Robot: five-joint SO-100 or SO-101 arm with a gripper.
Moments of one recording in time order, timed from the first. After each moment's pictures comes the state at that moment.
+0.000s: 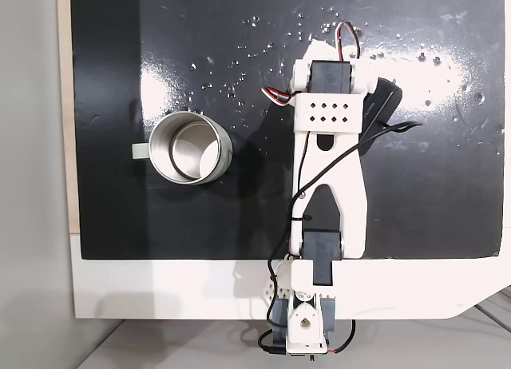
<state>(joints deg) 2.5 77.4 71.1 78.3 27.9</state>
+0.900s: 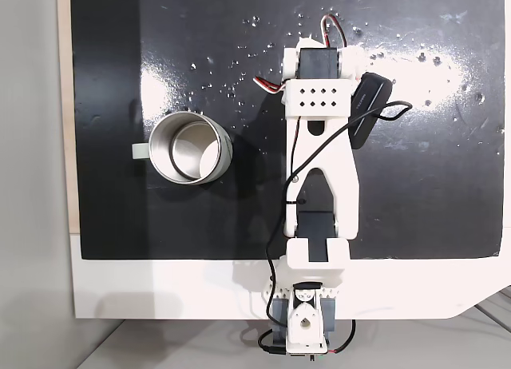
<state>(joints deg) 0.6 69.4 64.2 82.9 25.6</state>
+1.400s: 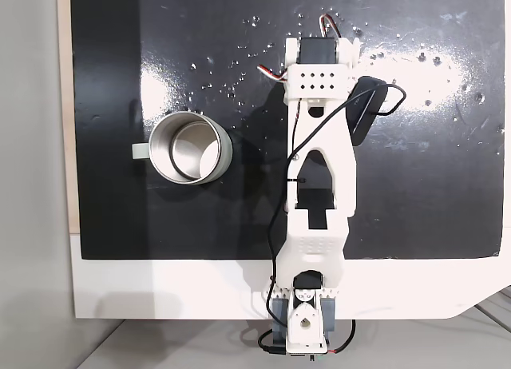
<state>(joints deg) 1.4 57.8 56.4 85.3 24.7</state>
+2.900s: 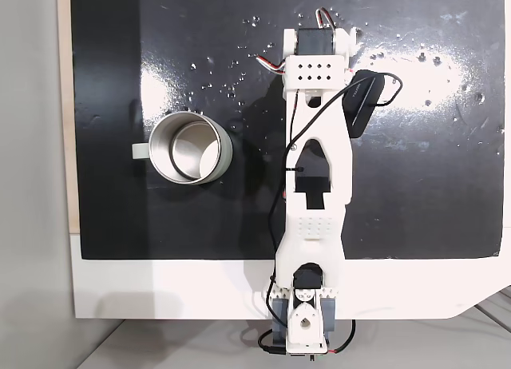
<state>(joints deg) 1.0 52.0 45.4 90.5 23.4</state>
